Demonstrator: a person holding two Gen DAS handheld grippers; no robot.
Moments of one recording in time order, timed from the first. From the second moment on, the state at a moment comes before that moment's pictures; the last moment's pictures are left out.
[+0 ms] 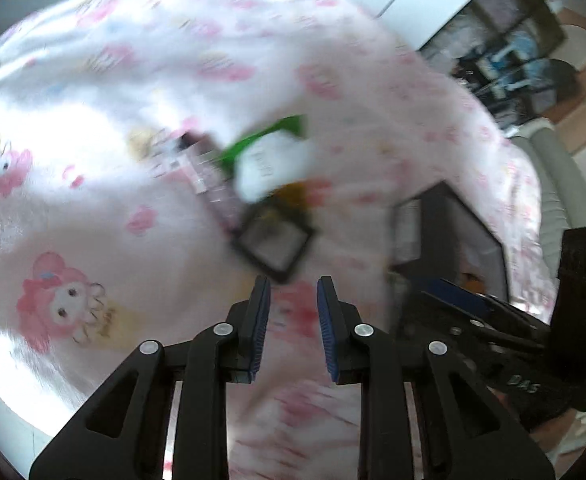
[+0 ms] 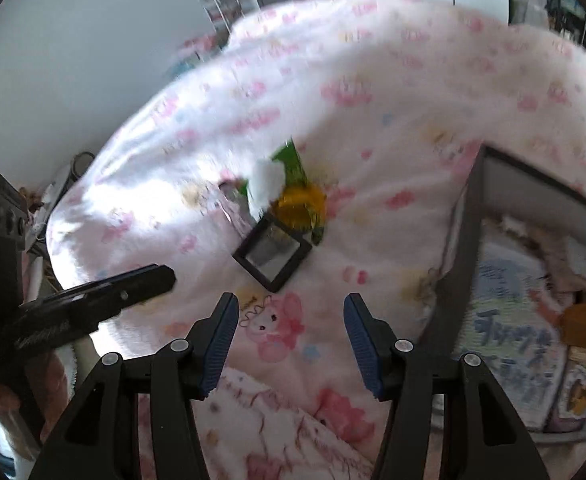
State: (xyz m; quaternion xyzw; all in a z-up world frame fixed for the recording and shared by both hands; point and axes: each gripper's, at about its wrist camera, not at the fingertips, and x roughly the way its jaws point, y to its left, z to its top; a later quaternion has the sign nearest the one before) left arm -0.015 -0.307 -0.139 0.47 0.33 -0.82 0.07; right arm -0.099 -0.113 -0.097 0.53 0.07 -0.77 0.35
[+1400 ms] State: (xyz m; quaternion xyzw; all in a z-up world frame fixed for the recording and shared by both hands) left arm -0.087 -0.313 -0.236 0.54 0.37 -0.75 0.00; right arm -0.155 -0.158 -0.197 0.63 0.05 -0.69 0.35
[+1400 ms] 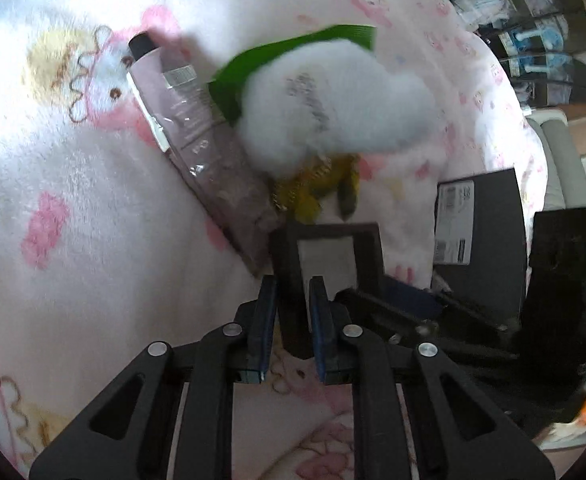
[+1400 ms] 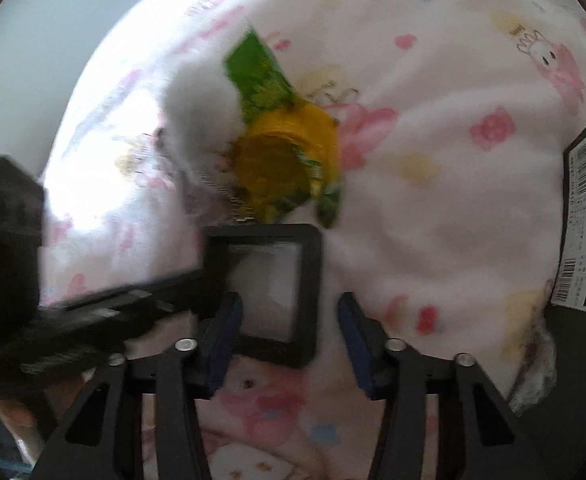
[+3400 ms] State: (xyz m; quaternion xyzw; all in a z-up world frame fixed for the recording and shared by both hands) left arm -0.219 0.024 -0.174 0.60 0.20 -0.76 -0.15; right arm -0.181 0.199 -0.122 0.51 -0.04 -0.84 0.17
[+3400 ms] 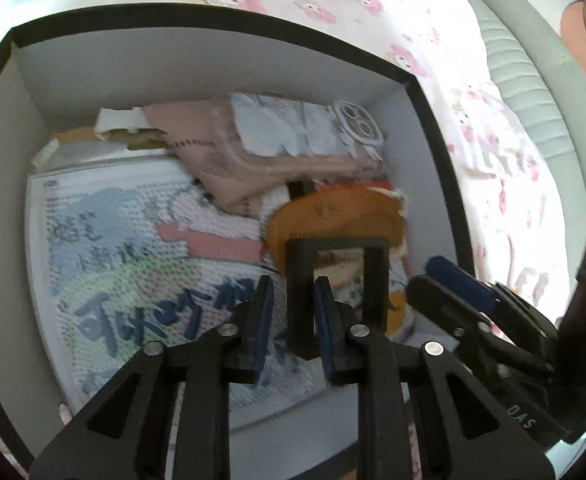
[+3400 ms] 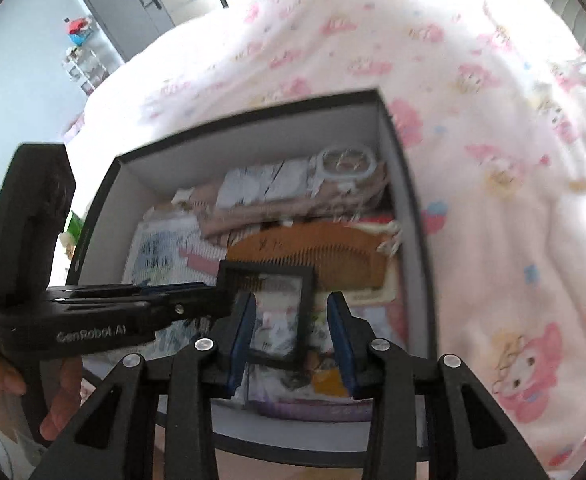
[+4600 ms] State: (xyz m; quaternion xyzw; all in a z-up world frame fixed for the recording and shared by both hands) left arm -0.194 0.077 -0.174 0.62 0.22 -0.71 -0.24; right arm -0.161 0.214 -0.123 0.52 -0.01 -0.85 0.12
